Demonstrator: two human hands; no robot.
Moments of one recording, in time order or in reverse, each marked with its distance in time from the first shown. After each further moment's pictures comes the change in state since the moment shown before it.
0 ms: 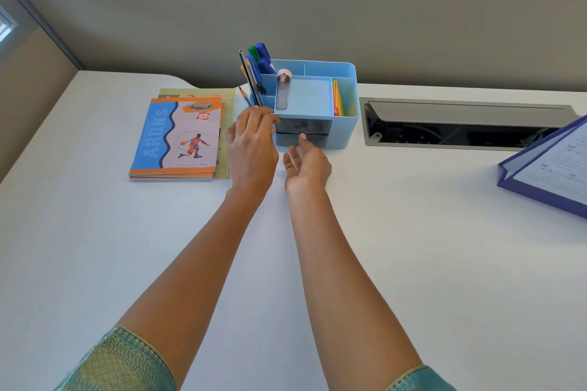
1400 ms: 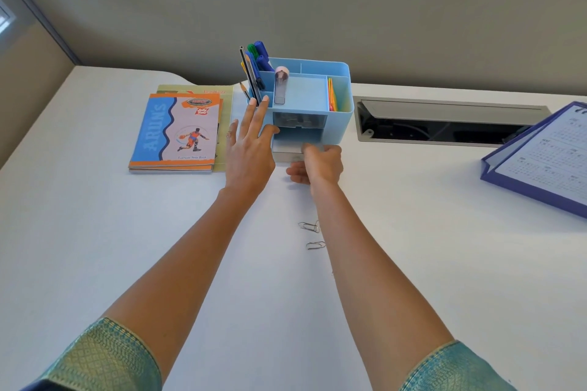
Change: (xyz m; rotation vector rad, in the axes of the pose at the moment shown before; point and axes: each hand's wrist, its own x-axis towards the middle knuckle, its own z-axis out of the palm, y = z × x) left_hand -0.014 -0.010 -0.004 0.096 -0.217 0.114; right_hand 0.021 -0.014 -0.030 -0.785 0.060 -0.251
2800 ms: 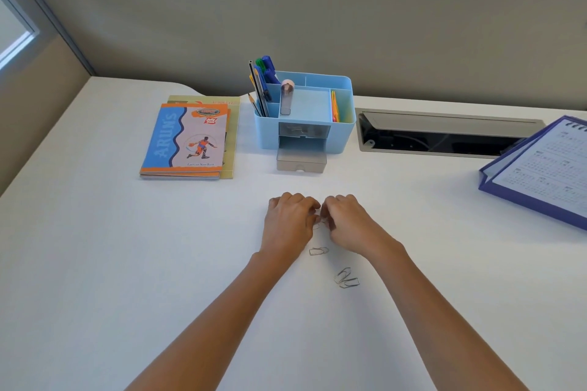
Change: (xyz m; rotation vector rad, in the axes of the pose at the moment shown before) left_hand -0.092 0.059 0.005 -0.266 -0.233 -0.011; right_hand -0.024 0.048 -0.093 -1.291 -0.420 -0.734
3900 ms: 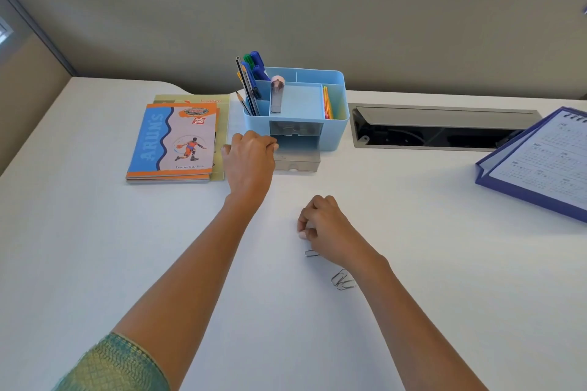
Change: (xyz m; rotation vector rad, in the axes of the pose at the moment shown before) left_hand 0.087 -0.034 -0.047 0.070 0.281 -0.241; right_hand -0.003 -0.018 0.019 0.149 0.101 -0.133
